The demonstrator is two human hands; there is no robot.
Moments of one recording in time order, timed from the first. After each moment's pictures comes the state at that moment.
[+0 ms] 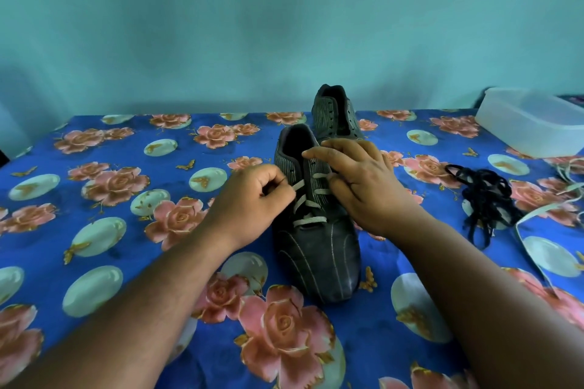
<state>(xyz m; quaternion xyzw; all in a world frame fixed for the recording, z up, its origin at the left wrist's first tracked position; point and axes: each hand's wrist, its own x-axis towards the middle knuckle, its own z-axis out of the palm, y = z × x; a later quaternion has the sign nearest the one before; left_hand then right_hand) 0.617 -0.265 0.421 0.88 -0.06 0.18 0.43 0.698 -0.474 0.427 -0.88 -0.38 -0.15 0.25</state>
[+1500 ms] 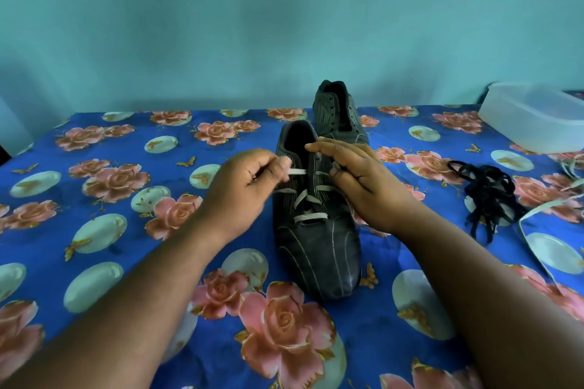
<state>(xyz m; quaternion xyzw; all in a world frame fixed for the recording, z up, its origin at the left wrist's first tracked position) 0.616 -0.265 0.432 0.85 -0.06 0.24 0.46 0.706 -0.478 0.419 -0.84 -0.39 -0.09 0.36</state>
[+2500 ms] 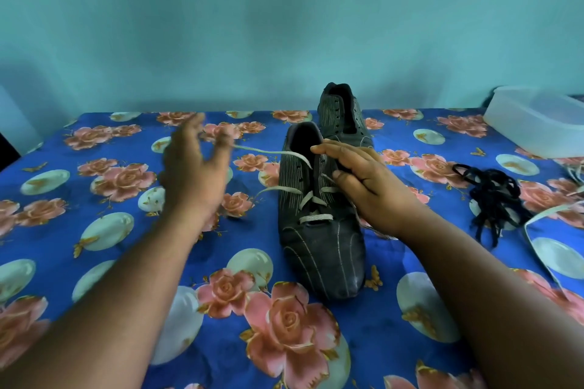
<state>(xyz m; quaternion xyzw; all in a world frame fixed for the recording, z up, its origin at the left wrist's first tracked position) 0.623 -0.215 0.431 0.82 0.18 0.35 0.41 0.704 -0.478 0.418 -0.84 -0.39 -0.07 0.37</state>
